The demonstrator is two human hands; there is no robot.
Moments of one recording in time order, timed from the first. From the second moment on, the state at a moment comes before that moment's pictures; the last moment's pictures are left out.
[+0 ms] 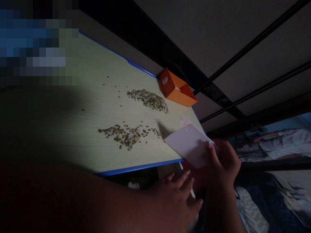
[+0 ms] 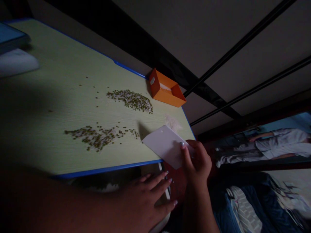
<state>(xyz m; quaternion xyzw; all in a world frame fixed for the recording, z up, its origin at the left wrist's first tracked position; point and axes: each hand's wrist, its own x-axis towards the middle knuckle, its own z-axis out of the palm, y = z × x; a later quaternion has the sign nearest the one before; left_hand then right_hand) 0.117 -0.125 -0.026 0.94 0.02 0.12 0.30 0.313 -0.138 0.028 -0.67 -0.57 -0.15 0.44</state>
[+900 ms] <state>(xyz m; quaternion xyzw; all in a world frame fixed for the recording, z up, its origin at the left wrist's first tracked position) 0.120 -0.127 -0.035 0.95 0.02 0.15 0.29 0.316 -0.120 0.026 -0.63 -0.62 -0.18 0.44</state>
